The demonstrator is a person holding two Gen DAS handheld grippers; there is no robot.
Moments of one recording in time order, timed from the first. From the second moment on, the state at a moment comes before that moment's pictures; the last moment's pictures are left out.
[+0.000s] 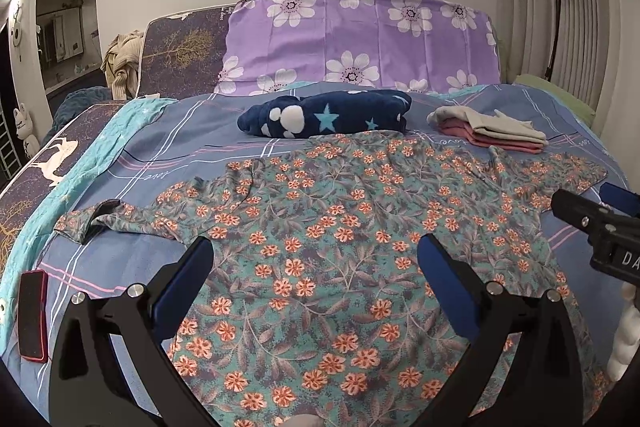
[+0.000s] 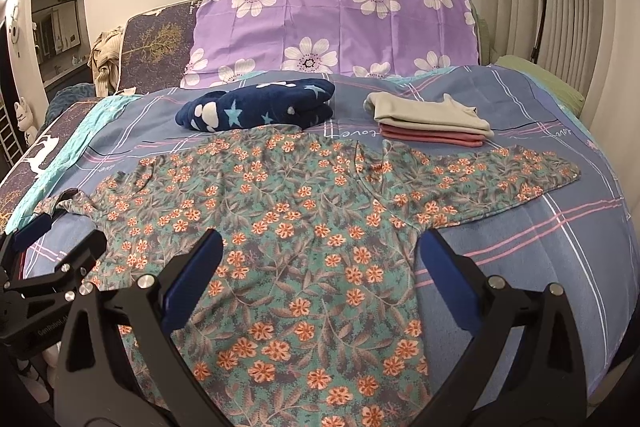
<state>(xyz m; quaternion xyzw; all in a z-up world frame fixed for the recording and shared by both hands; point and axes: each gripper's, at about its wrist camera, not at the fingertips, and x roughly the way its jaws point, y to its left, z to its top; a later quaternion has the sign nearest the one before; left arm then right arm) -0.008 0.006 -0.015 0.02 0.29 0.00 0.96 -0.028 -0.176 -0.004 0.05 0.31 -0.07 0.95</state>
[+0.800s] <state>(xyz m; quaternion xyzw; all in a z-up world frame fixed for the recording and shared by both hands) -0.012 0.002 -0.022 0.04 0.27 0.00 0.96 -0.028 -0.180 -0.013 0.05 0.31 -0.08 0.94</state>
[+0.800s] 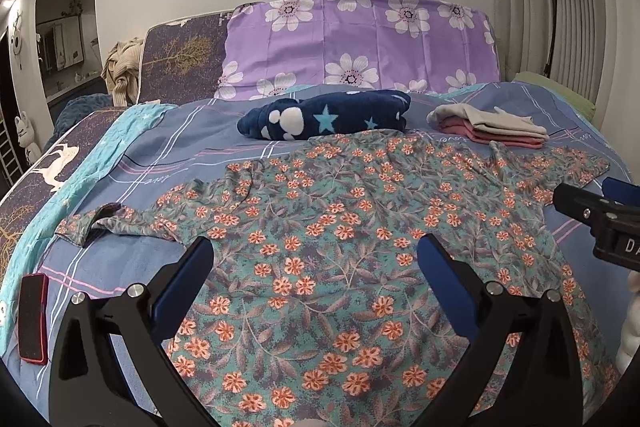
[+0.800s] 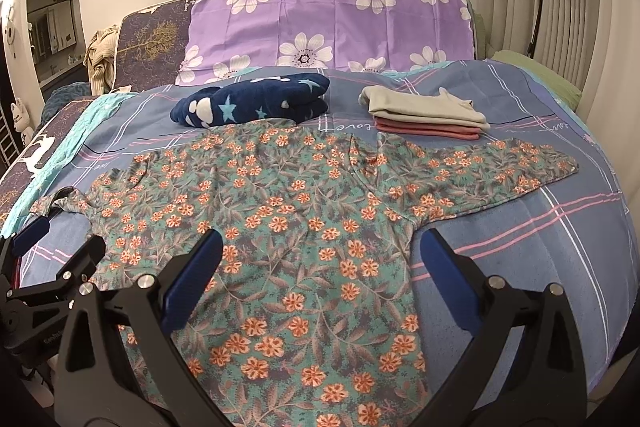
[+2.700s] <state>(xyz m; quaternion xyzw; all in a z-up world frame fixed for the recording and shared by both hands) -0.005 0.020 -0.025 0.02 0.30 -0.01 0.95 -0.023 -0.167 -0.017 0.02 0.31 -0.04 0.95</state>
